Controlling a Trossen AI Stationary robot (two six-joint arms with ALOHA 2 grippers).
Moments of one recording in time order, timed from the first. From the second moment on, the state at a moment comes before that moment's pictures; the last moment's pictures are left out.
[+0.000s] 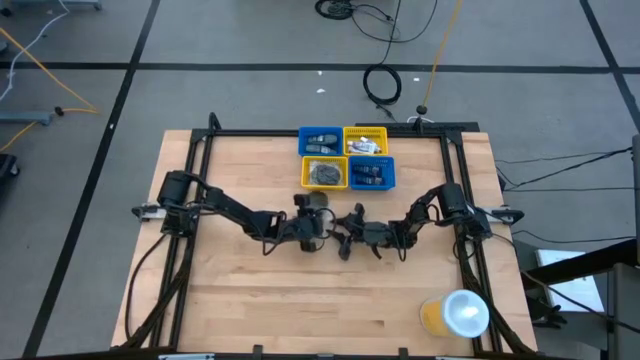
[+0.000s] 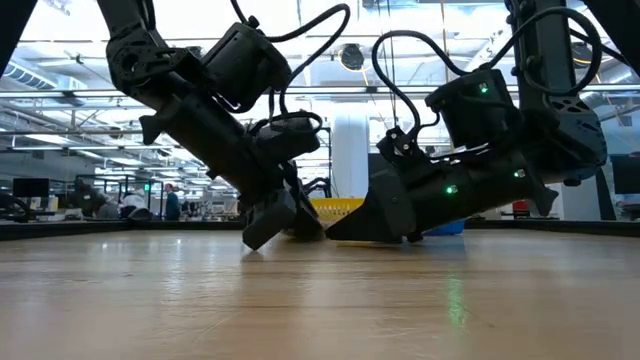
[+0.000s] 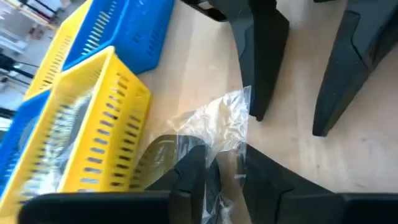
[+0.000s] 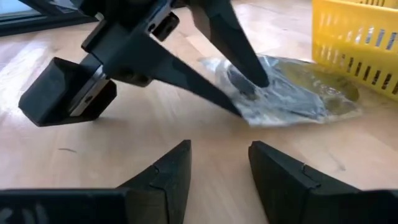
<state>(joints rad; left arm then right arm) -0.11 1.96 0.85 0.34 -0.57 0.28 0.13 2.17 0.60 1.27 0.41 0.24</state>
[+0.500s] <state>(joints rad) -0.17 1.71 0.84 0.10 -0.65 0.07 0.13 2.17 0.60 1.27 0.41 0.25</state>
